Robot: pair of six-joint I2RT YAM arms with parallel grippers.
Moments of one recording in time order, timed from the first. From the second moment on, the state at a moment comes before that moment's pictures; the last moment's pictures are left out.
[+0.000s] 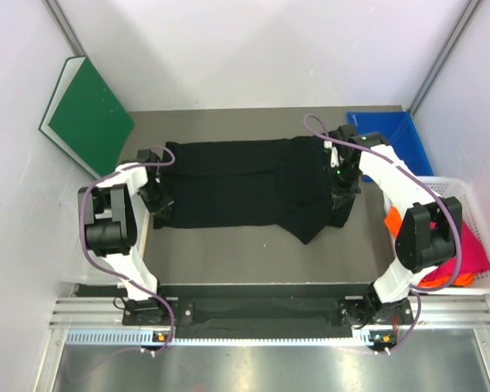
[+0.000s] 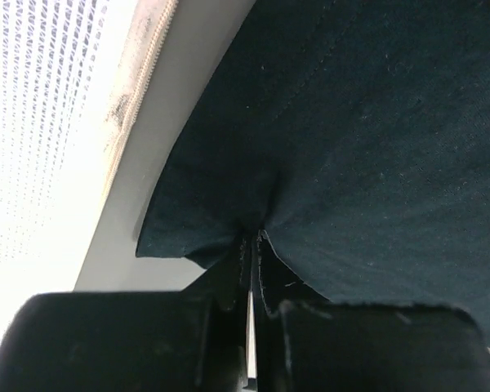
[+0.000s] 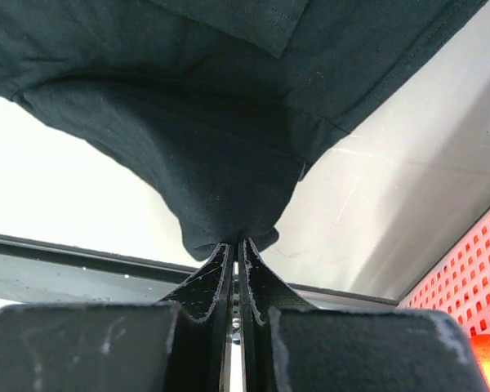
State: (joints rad) left arm 0.09 1.81 1.17 -0.81 -0.01 -0.48; right arm 0.28 1.65 1.41 -1.17 -0.08 0.16
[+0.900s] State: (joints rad) left arm 0.10 2.07 1.74 -0.98 0.02 -0.44; right arm 0.19 1.79 1.63 -0.97 -0.10 0.18
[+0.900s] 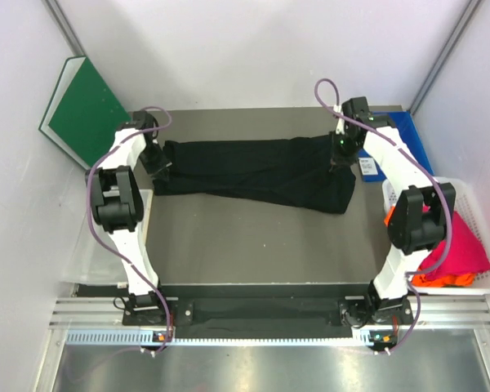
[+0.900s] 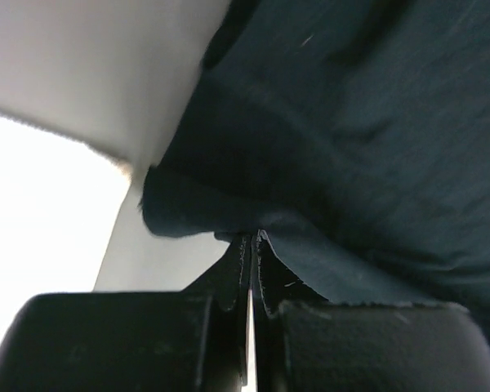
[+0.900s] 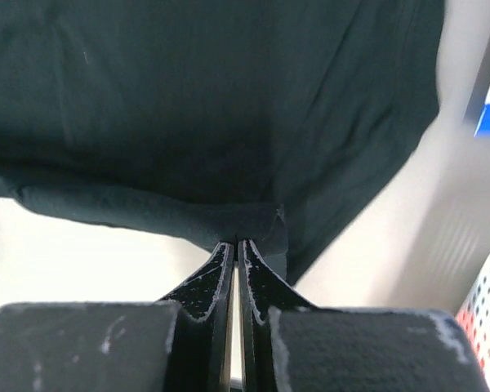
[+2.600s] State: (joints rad) left arm 0.06 1.94 1.66 -1.00 0.10 -0.39; right arm 0.12 1.88 1.32 -0.45 -0.46 0.57
